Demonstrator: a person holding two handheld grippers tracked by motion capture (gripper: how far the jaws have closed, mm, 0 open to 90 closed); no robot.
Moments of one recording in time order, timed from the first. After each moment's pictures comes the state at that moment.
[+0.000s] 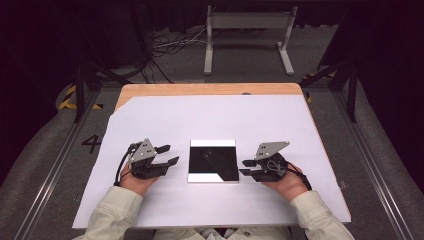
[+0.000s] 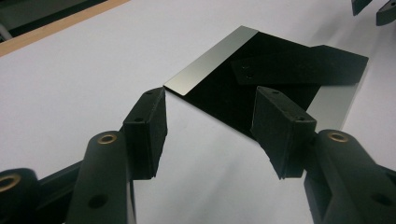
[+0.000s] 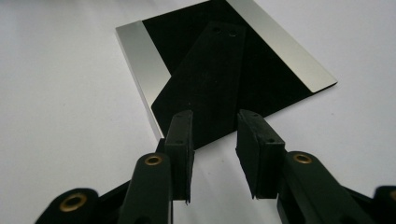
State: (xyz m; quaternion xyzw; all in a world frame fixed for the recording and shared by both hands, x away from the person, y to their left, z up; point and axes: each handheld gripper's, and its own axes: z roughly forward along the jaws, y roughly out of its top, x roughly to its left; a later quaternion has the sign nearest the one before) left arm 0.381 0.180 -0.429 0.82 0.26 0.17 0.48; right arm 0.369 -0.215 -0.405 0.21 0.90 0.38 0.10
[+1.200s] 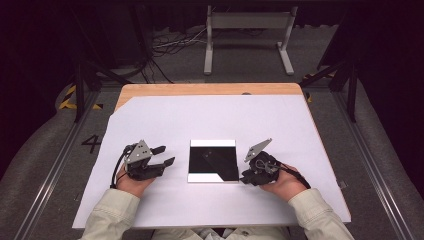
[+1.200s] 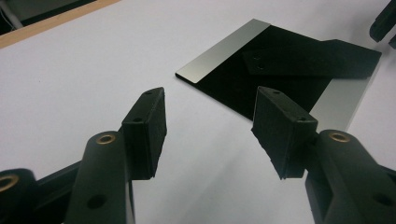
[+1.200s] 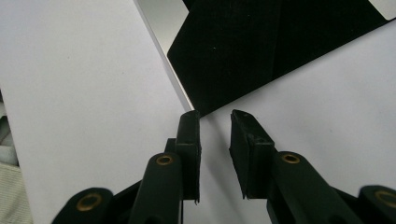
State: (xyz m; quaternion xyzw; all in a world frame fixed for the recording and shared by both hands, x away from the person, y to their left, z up) left arm 0.378 0.190 -0.432 0.81 0.28 0.18 0.48; right arm 0.375 -0.197 -0.410 0.24 0.94 0.26 0.02
